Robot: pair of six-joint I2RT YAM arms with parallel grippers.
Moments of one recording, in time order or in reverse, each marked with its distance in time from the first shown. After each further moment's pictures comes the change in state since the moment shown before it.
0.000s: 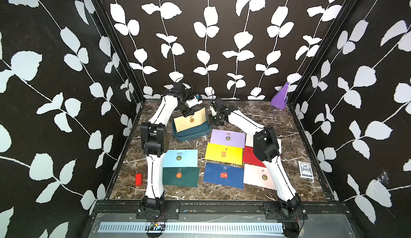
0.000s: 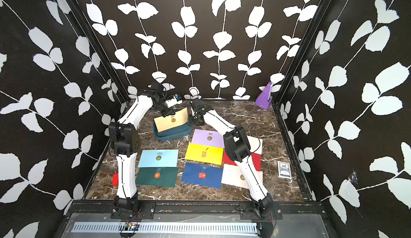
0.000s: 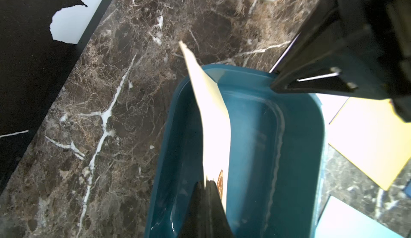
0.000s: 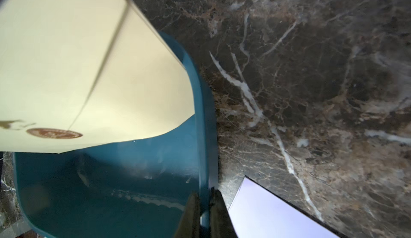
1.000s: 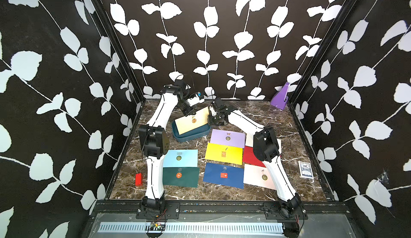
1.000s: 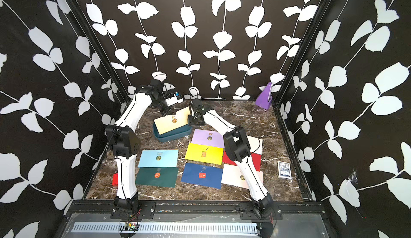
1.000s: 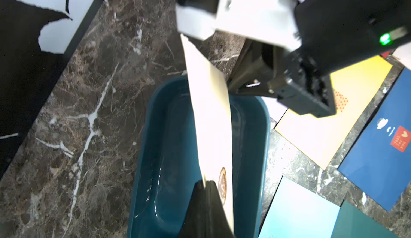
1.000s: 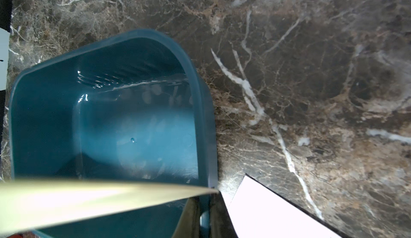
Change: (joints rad) left arm -0.025 -0.068 0.058 -0.175 0.043 -0.021; right arm -0.006 0.001 0.008 -0.018 -0.002 -0.018
